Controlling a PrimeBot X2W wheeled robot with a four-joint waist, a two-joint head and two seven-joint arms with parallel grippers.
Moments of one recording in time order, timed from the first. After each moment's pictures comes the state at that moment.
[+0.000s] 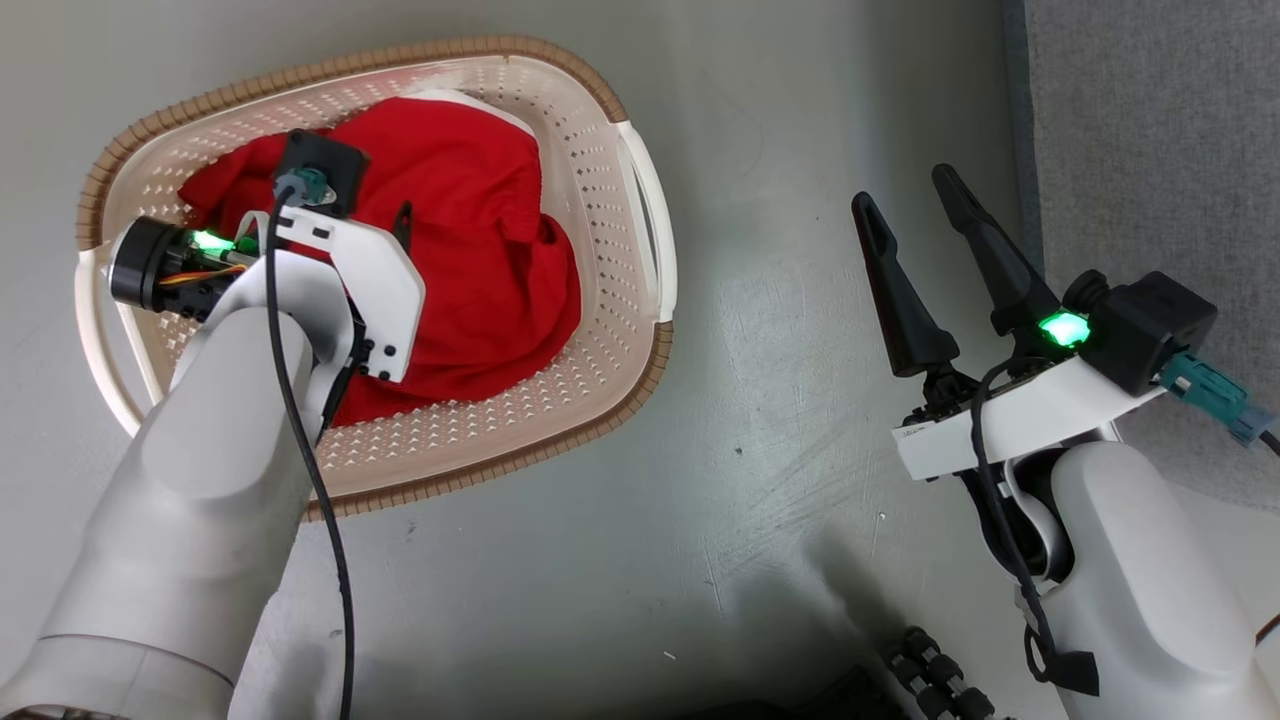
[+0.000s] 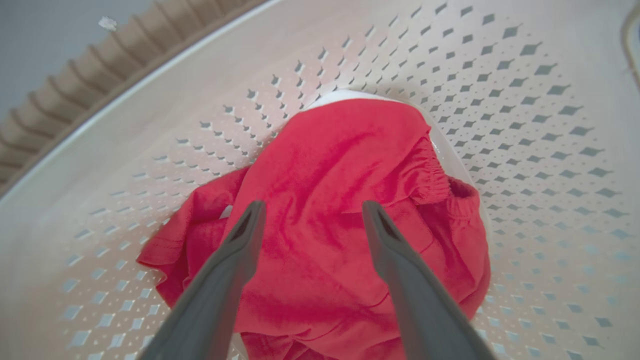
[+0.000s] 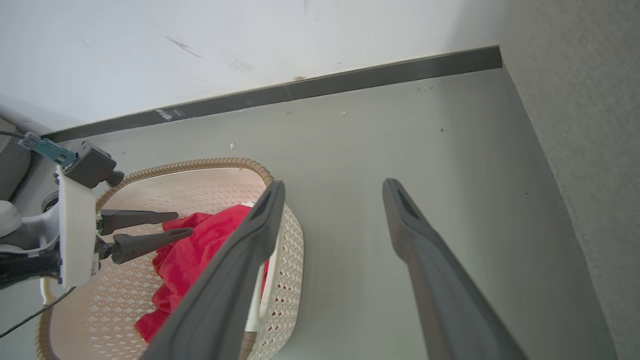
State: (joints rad) left arm -0.90 0.11 -0.39 0.71 -0.20 0.02 0.25; right arm -0.44 -0.05 0.19 0.08 0.25 0.13 -0.26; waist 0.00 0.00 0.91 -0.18
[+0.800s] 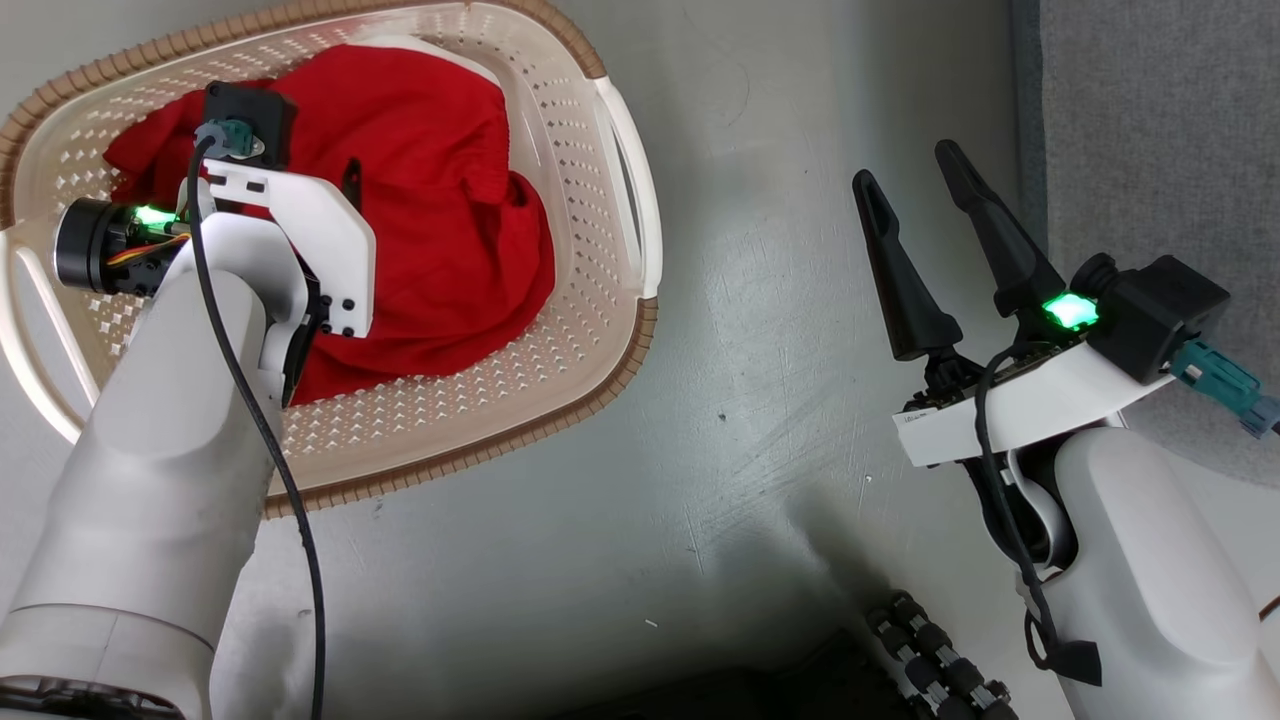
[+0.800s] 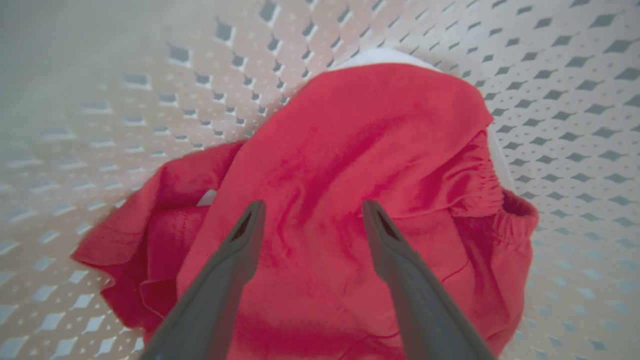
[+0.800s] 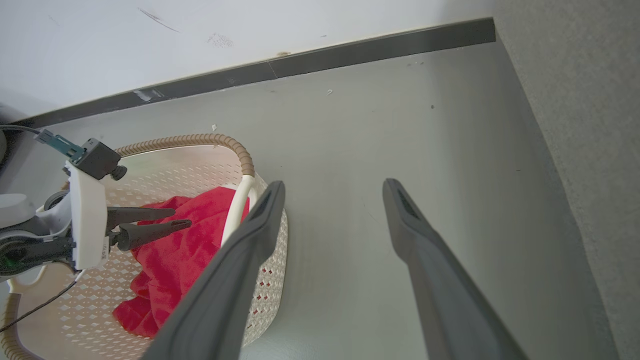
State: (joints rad) left arm -0.98 0.12 -0.33 0.79 -0.25 0.05 0.23; right arm -0.46 -0.05 0.19 0.05 0.25 0.13 -0.26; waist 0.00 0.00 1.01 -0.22
